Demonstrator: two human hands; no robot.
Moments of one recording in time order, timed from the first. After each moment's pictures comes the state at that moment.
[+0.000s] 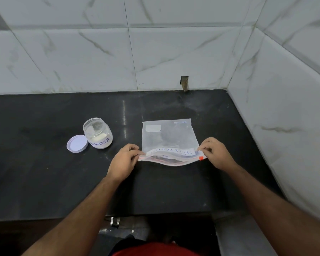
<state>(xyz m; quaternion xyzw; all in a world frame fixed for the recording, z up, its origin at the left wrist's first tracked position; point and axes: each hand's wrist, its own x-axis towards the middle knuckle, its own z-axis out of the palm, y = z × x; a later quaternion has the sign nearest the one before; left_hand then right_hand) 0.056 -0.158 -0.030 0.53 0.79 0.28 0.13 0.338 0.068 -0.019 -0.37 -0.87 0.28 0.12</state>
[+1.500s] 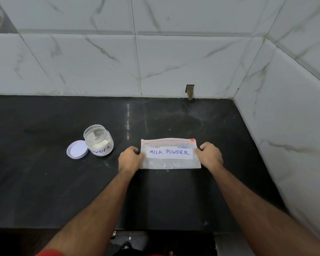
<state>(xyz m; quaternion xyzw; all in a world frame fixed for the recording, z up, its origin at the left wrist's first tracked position) 0.056 -0.094 -0.022 0.22 0.90 0.30 0.21 0.267 0.085 -0.014 -0.61 -0.74 0.29 0.05</state>
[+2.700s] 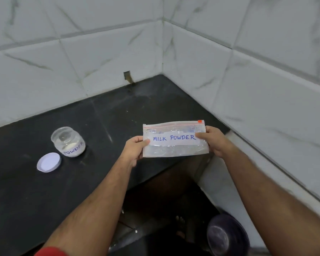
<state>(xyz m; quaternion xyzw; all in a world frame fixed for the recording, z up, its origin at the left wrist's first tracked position) 0.149 -0.160 0.031 0.30 0.65 0.42 0.56 0.433 -0.103 0.035 -0.58 -0.46 0.58 0.33</state>
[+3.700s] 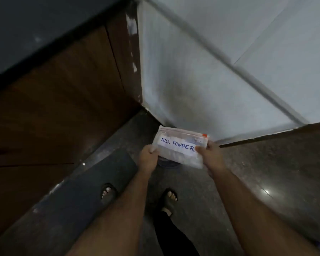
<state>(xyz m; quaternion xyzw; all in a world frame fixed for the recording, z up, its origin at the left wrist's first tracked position) 0.504 -0.369 -0.264 0.33 0.73 0.14 0.59 0.709 -0.404 -0.249 -0.78 -0.18 0.49 0.35</state>
